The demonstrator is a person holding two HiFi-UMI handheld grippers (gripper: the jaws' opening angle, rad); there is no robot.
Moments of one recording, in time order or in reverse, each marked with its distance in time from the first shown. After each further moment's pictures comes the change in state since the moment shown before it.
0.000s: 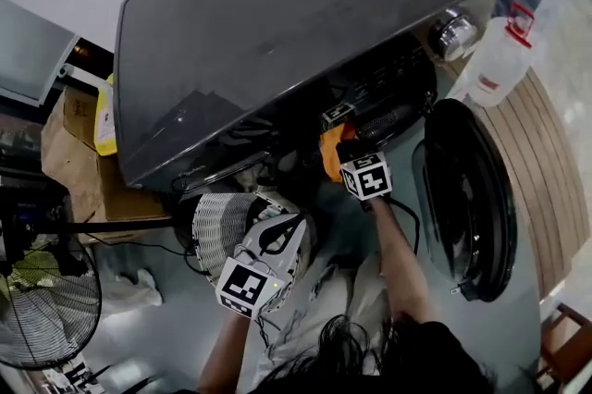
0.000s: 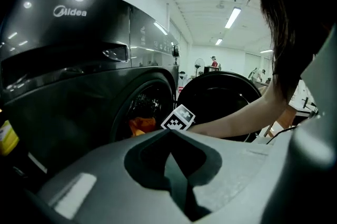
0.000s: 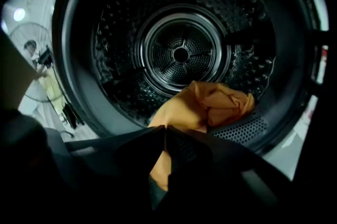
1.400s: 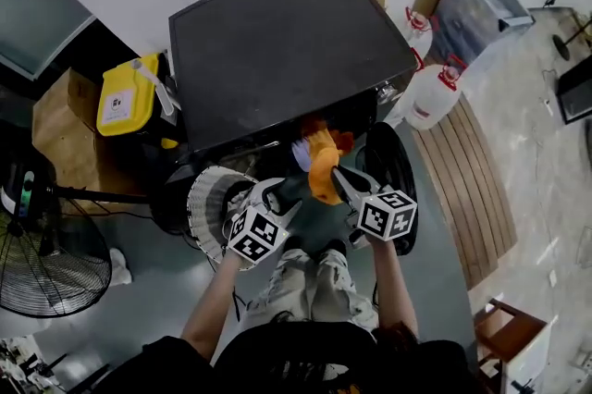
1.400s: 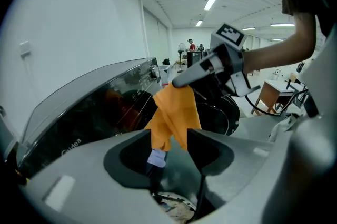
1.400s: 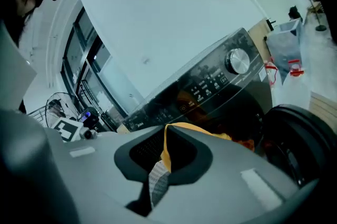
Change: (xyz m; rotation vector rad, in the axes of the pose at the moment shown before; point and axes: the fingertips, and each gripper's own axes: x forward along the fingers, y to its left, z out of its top) left arm -0.066 -0.053 0.114 0.239 0.201 -0.088; right arm -0.338 0.136 0.170 0.279 -0.210 0.167
